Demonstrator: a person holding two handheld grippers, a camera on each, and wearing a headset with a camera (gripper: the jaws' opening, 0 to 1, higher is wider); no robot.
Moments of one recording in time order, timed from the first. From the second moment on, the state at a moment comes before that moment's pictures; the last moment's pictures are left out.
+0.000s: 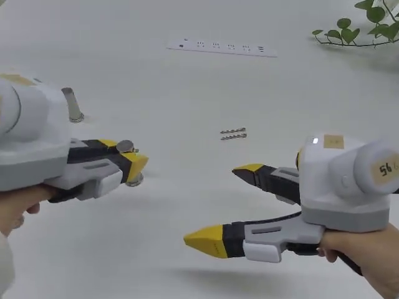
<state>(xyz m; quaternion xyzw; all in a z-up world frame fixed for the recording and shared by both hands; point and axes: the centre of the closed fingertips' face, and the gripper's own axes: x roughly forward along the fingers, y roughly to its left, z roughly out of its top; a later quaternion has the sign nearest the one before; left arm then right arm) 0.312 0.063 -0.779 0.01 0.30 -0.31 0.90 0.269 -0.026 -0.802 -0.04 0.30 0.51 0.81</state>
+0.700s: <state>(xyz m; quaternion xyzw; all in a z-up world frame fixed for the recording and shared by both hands) 0.310 0.055 -0.821 0.05 0.33 -0.29 0.90 0.266 -0.025 -0.806 -0.04 0.31 0.51 0.80</state>
